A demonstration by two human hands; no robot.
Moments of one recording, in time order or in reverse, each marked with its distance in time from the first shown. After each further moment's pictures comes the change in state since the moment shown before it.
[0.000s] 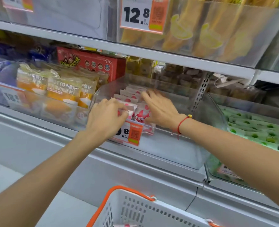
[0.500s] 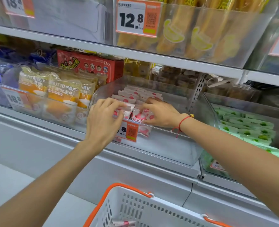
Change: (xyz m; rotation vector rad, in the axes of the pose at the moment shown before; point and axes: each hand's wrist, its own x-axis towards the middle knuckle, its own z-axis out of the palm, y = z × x) left_hand -0.022 0.005 0.006 -0.099 0.271 0.064; right_hand -0.014 0.014 0.000 0.245 -0.204 -0.020
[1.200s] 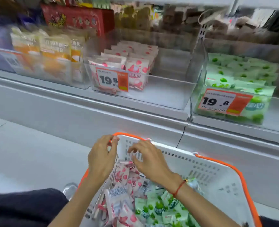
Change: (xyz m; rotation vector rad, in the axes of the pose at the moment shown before) left_hand -0.211 0.028 0.019 -0.146 -0.264 -0.512; right_hand -0.208 -0.142 0.138 0.649 0.082 0.172
